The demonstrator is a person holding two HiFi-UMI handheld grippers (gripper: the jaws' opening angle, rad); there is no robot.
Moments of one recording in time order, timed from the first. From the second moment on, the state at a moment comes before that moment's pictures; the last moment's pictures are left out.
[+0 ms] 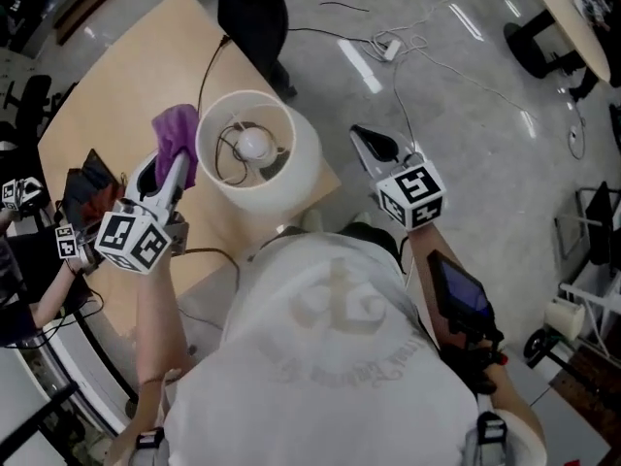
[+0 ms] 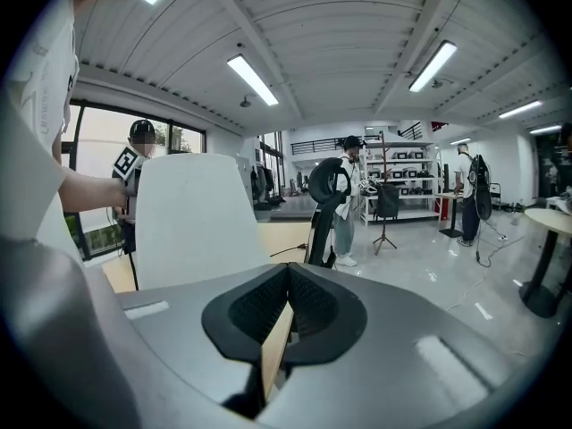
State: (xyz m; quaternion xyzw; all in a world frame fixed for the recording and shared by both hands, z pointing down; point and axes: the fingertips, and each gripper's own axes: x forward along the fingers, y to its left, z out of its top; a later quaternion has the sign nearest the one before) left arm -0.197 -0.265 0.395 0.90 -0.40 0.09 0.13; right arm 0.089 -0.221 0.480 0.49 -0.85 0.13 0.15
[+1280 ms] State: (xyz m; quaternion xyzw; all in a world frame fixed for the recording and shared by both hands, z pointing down) left arm -0.177 -0.193 0.368 0.79 -0.59 -0.03 0.17; right arm 0.083 -0.213 0.502 0.41 -0.89 0.16 0.15
